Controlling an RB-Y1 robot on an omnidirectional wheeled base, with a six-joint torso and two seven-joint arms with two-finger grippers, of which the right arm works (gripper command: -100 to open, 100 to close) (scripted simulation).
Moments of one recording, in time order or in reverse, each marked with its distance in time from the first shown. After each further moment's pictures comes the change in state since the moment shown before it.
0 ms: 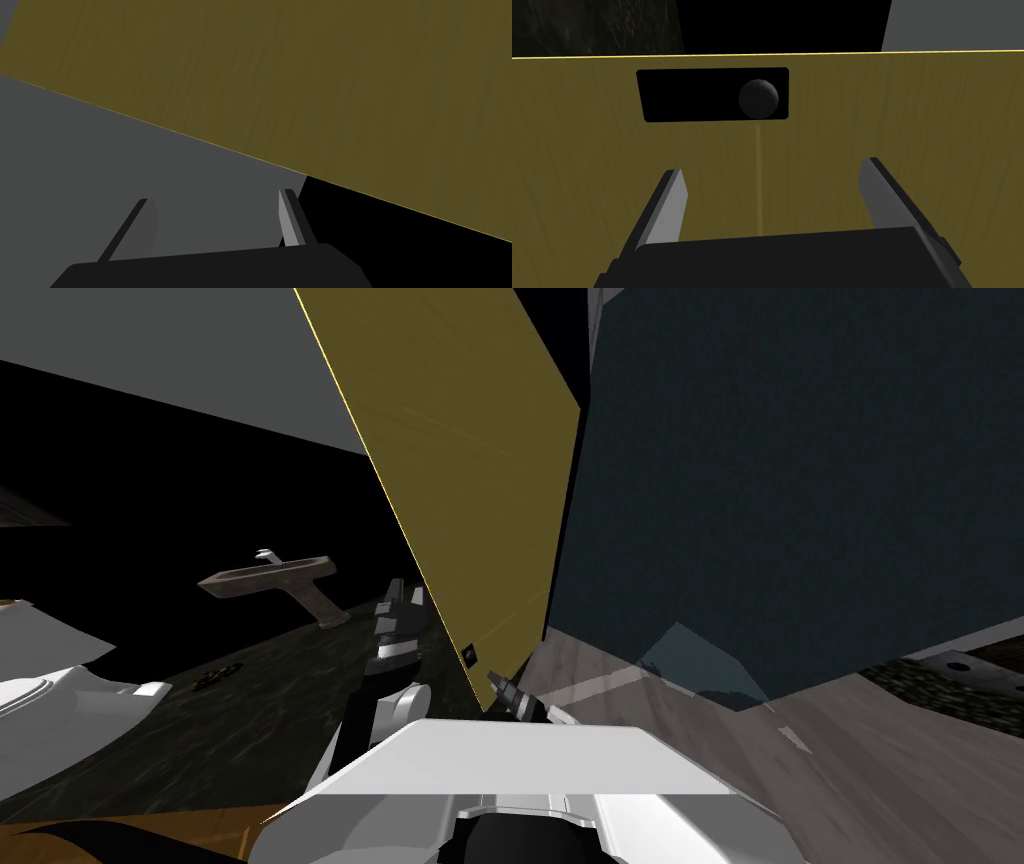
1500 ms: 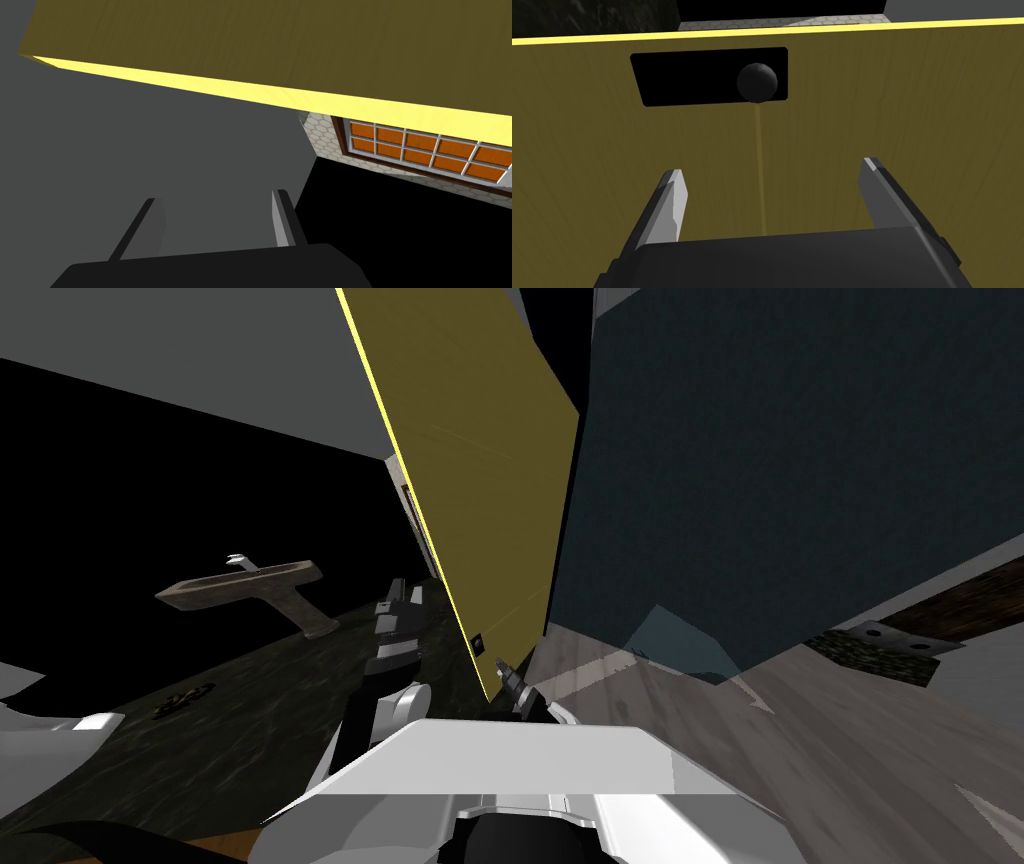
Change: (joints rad) arm 0.019 0.060 -0.144 0.048 -0.029 0.012 0.047
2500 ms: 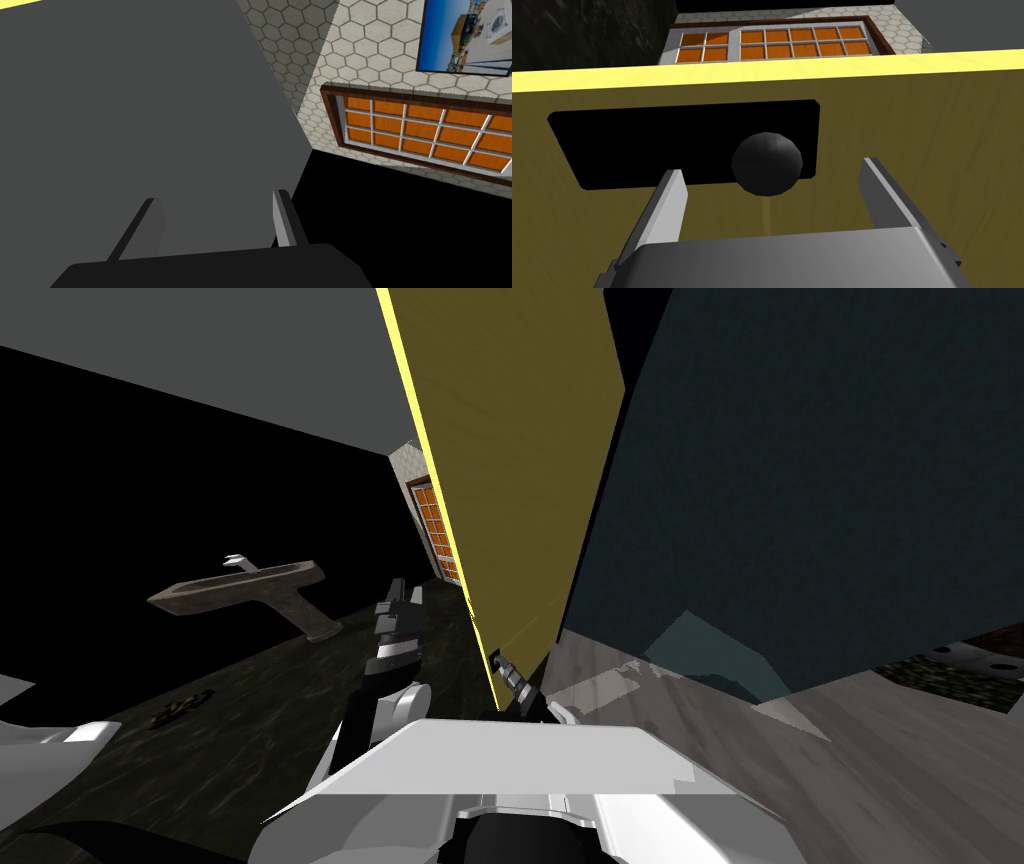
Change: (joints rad) arm -0.001 0.026 -0.046 0.030 -0.003 -0.004 0.021
